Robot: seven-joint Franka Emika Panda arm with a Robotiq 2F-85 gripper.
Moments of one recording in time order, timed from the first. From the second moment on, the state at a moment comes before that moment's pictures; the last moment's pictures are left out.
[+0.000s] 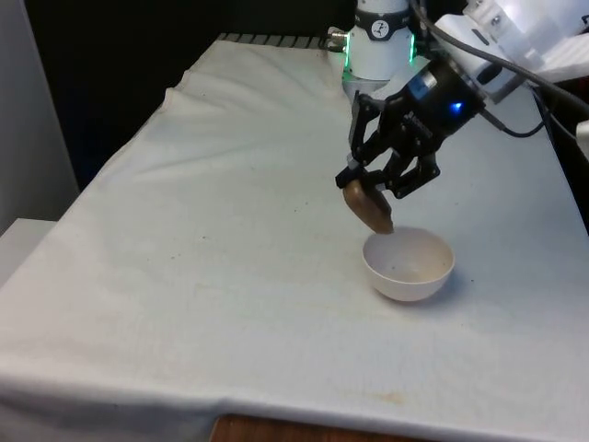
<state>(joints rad) 0.19 0.71 0.03 -1.45 -0.93 2.01 0.50</state>
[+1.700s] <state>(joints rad) 0.19 0.80 0.26 -1.40 -1.37 1.65 0.71</state>
